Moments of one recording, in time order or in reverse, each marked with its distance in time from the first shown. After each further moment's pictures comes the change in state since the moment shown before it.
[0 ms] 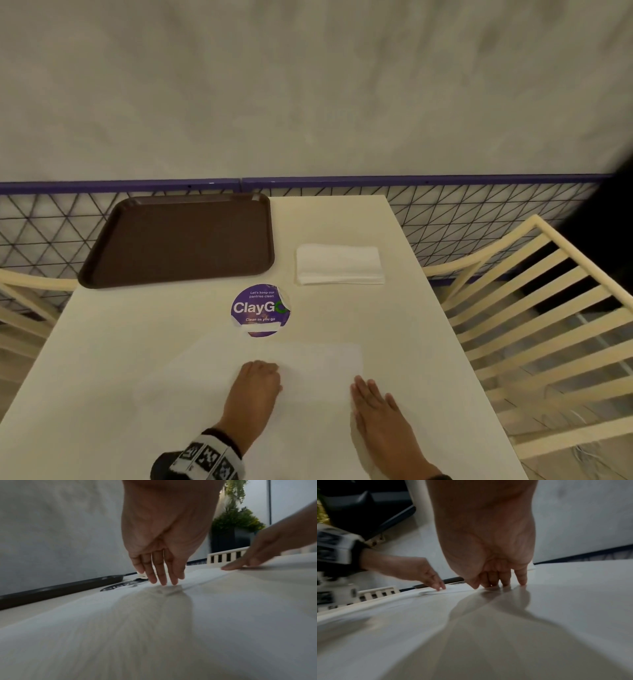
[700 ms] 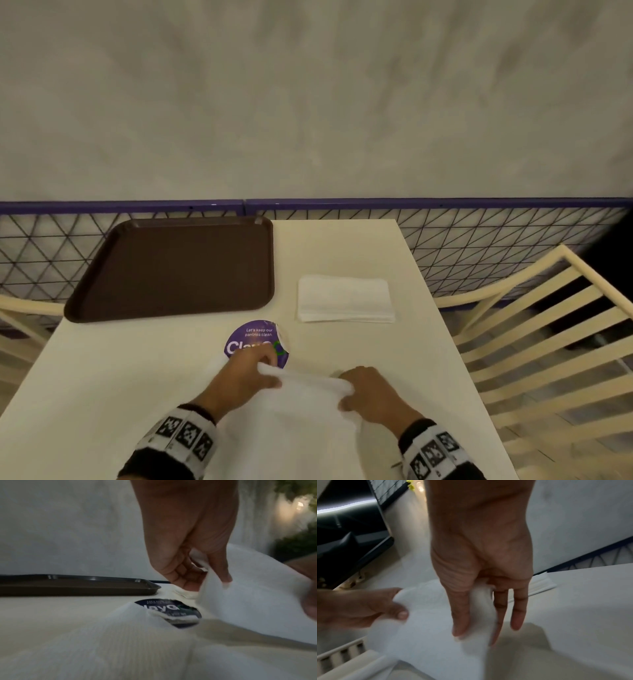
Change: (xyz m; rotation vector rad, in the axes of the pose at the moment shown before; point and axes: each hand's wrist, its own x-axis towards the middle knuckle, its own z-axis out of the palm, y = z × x) left_hand 0.084 -0.035 -0.076 -0.677 -0.069 -0.276; right_hand 0.117 0.000 -0.104 0.471 -0.235 0.010
